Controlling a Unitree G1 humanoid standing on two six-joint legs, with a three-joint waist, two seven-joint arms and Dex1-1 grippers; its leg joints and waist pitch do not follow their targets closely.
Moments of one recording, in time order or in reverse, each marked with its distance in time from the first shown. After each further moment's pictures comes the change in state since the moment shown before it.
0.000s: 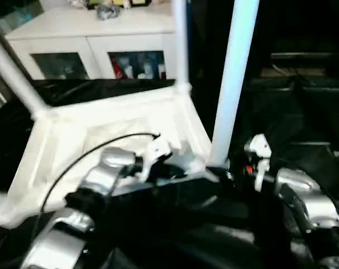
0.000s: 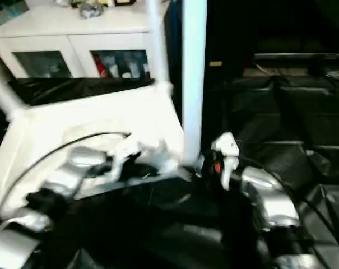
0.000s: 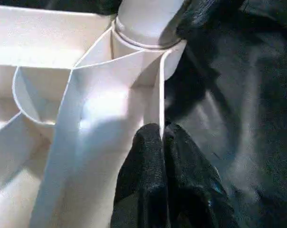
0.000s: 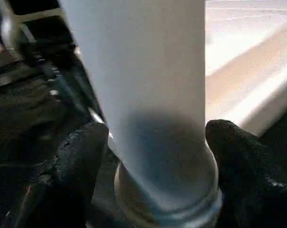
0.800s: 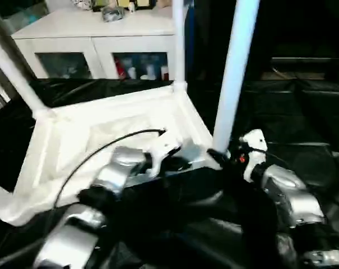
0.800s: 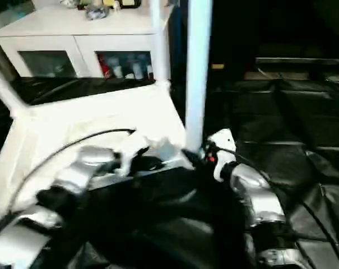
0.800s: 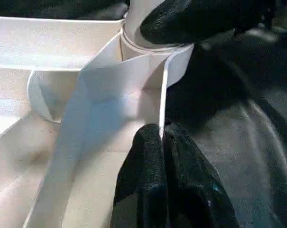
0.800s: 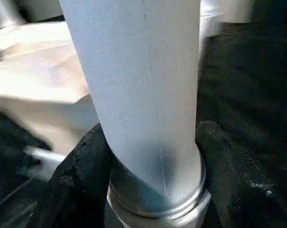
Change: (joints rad) left arm -0.055 -0.158 0.039 0.094 0.049 0.039 0.358; right arm -0.044 0.179 -0.074 0.085 -0.103 -0.048 -0.517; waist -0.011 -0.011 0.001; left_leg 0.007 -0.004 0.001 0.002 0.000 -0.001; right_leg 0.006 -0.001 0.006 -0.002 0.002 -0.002
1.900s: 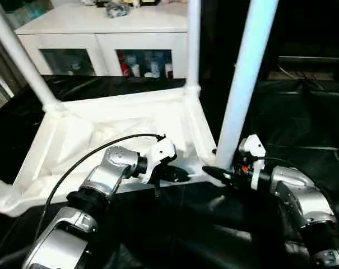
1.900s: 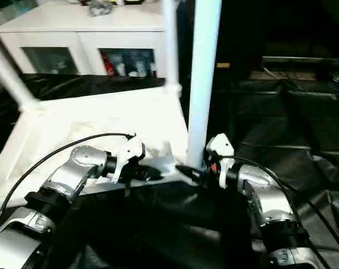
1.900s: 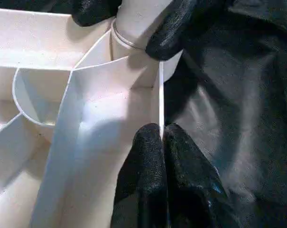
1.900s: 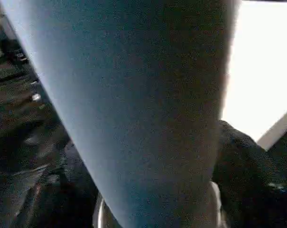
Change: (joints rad) left arm 0.049 0.136 -0.060 -0.119 -0.037 -0.014 -0.344; right arm 0.002 -0.165 0.081 -0.004 0.072 -0.023 0.492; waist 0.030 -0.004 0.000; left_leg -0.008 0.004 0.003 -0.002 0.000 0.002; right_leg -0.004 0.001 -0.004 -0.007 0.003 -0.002
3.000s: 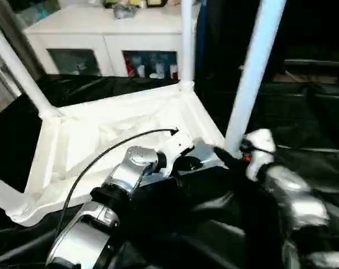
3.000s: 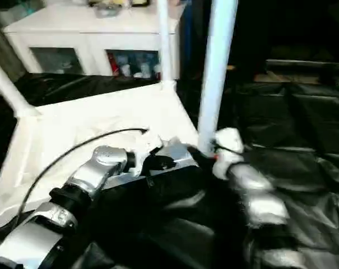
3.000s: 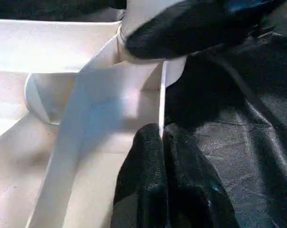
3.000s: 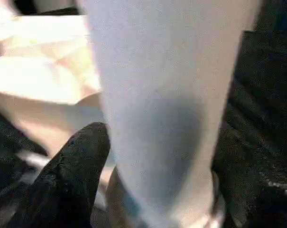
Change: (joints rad) left arm -0.070 -0.174 0.030 0.127 0.048 -0.004 0.326; right arm 0.035 0.052 -0.093 -0.028 -0.049 -0.043 -0.351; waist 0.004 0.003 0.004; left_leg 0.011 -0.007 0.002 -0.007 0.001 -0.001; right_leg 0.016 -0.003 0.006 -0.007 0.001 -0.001
